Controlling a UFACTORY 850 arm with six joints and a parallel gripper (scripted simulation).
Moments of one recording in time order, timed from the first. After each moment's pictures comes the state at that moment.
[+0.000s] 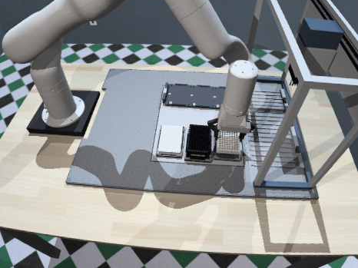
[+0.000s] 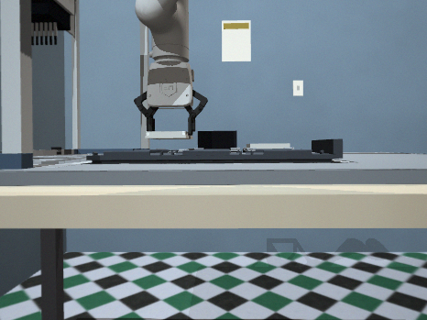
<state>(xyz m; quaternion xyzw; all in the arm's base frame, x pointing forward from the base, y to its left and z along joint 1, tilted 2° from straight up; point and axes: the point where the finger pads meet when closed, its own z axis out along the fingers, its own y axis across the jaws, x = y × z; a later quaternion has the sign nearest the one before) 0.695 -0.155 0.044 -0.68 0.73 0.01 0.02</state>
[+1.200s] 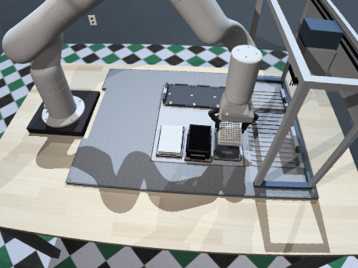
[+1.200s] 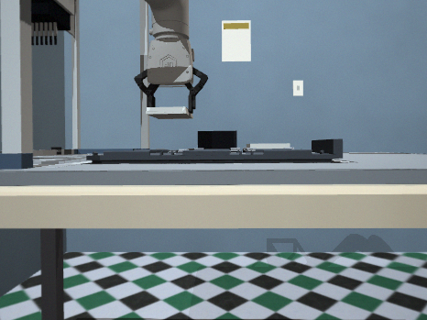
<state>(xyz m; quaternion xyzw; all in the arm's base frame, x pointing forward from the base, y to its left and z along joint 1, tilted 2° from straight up) 0.694 -0.157 0.095 -0.68 0.73 0.01 0.02</state>
